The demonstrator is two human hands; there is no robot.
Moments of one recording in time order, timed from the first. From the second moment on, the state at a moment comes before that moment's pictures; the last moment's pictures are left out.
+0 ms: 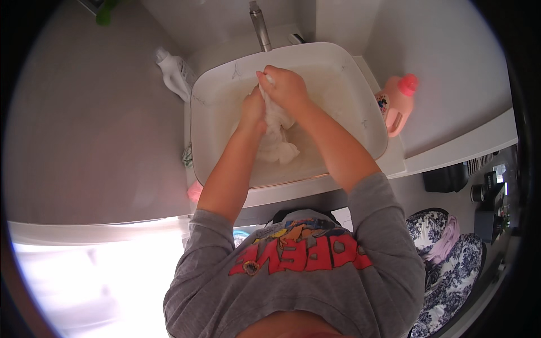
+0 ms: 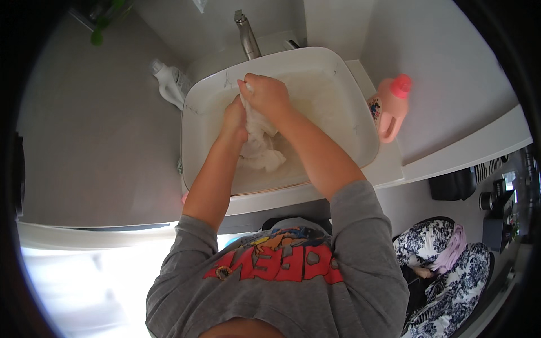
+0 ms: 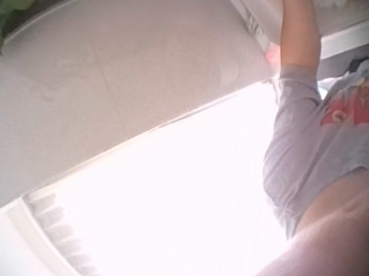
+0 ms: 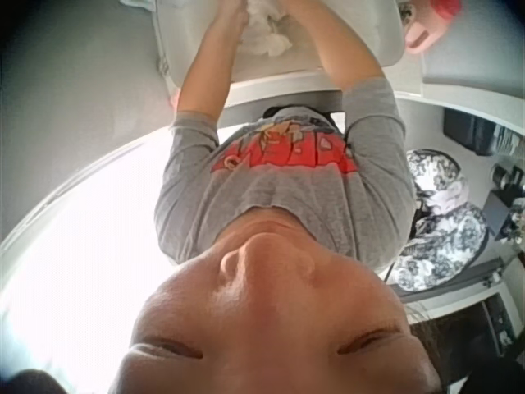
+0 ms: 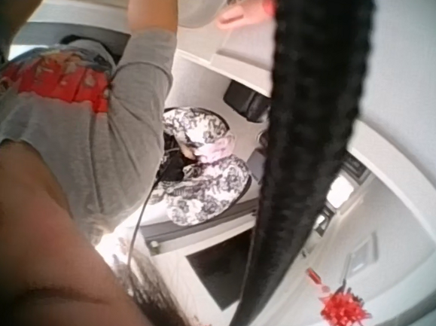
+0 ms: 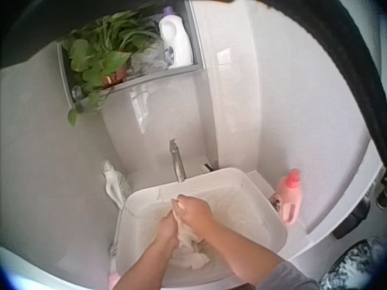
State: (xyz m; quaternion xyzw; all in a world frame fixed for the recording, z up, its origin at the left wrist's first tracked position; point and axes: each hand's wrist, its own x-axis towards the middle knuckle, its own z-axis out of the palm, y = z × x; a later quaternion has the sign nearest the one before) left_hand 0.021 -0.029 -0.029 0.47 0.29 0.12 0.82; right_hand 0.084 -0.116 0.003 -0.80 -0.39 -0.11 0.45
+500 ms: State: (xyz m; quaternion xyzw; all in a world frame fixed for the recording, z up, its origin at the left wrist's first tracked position) left_hand 0.023 -0.022 -0.046 0.41 0.24 0.15 0.87; right_hand 0.070 -0.114 0.003 -0.81 -0.43 -0.06 0.39
